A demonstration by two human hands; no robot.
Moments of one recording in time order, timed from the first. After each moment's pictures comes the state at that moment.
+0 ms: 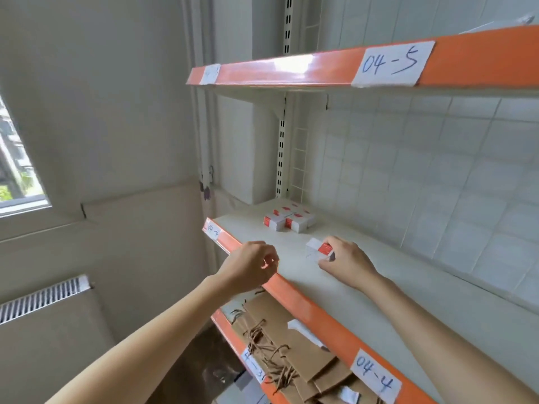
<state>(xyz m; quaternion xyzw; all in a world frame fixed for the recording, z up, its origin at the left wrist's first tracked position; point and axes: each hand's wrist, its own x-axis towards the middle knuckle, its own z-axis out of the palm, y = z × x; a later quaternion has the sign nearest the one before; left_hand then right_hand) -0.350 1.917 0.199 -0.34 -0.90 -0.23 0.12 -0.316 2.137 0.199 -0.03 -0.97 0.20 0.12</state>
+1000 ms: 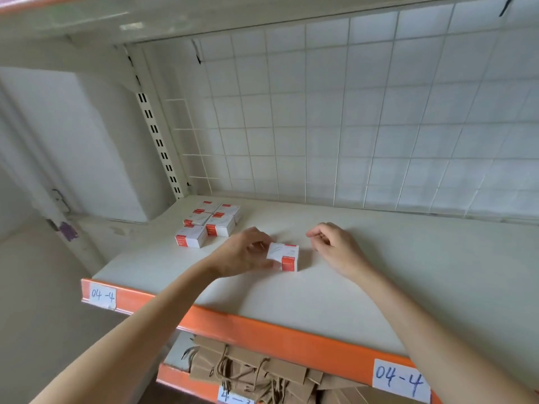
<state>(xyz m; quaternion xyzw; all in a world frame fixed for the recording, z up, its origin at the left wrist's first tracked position) -0.479 2.028 0.173 -0.53 -0.78 -0.28 -0.18 -0.328 2.192 0.139 -0.25 -0.86 0.38 0.25</state>
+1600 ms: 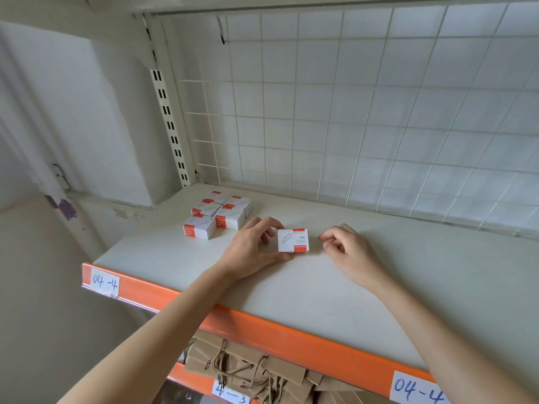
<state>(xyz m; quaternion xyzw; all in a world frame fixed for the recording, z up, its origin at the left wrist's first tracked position) -0.487 2.031 0.146 -0.53 -0.76 -0.37 -0.06 -0.328 2.191 0.132 -0.20 -0.89 0.30 0.27</state>
